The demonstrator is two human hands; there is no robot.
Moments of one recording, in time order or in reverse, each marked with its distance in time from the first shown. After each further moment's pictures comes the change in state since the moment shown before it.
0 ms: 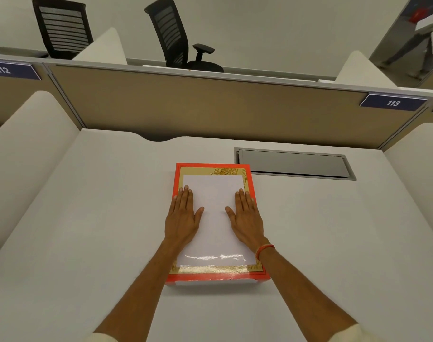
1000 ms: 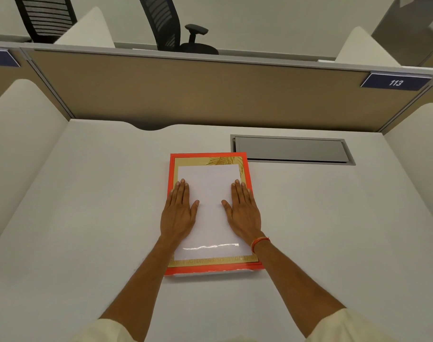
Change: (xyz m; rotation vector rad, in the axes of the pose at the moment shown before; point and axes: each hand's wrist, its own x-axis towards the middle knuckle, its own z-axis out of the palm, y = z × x) left_hand -0.003 -0.004 0.016 -0.015 -0.013 0.007; right_hand -0.006 0.004 0.012 -0.043 0.047 -0.006
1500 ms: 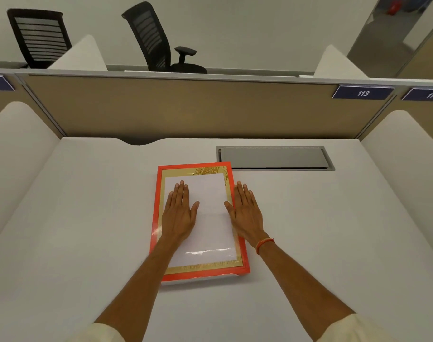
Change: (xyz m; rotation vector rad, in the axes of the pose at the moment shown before) left_hand 0.009 0.053 -0.011 -0.026 0.057 0.014; right_hand -0.009 0.041 -0.040 0.085 0.053 0.005
